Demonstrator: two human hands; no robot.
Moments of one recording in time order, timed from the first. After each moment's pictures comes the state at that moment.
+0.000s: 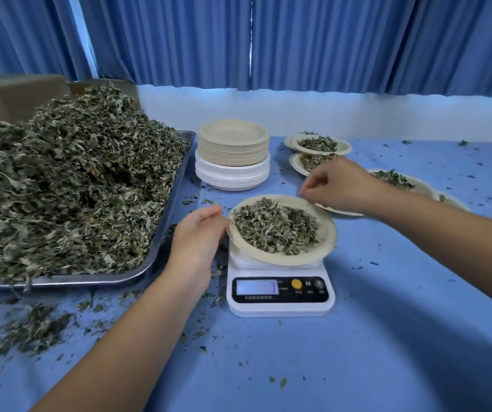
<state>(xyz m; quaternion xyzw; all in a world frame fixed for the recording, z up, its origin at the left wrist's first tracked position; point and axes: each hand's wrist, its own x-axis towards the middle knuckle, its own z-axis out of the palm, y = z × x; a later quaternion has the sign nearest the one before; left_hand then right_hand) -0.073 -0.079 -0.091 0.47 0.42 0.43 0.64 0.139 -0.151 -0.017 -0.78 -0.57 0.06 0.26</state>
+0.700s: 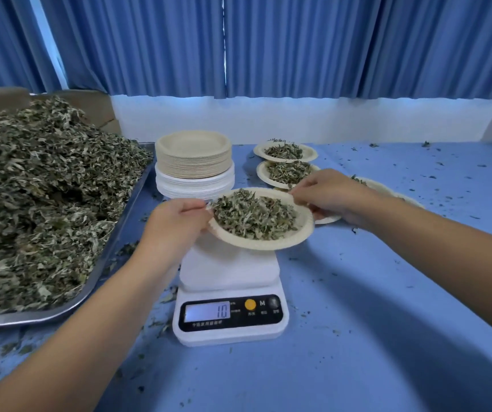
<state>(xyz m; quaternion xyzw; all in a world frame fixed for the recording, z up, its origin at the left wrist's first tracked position) -0.034 -0.073 -0.060 0.64 0.41 0.39 0.51 0.196 -0.157 -0.026 -0.79 -0.40 0.24 0.40</state>
